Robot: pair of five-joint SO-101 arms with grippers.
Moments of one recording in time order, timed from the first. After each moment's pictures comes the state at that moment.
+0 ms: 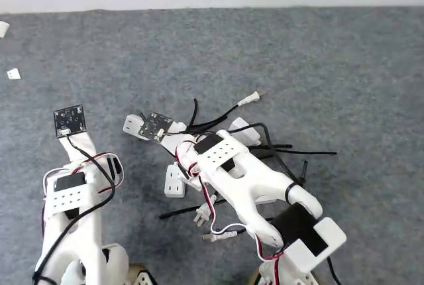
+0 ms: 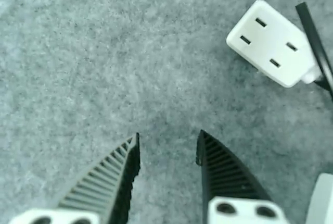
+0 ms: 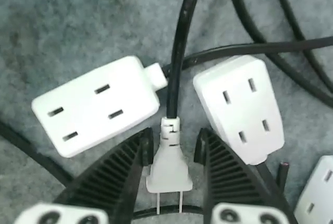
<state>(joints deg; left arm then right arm) -20.0 -34.0 70.1 40.2 9.0 -40.8 5.1 30.2 48.4 24.4</state>
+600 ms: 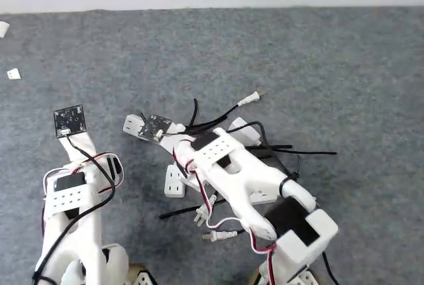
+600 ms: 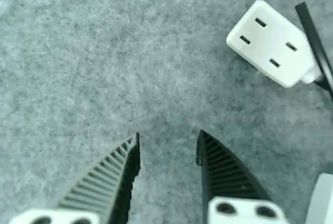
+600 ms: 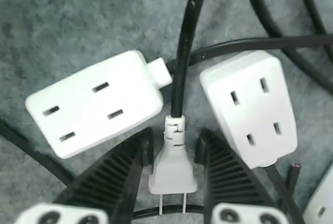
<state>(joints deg) -20.0 -34.0 70.1 40.2 9.0 -40.6 10.8 25.3 52.7 24.5</state>
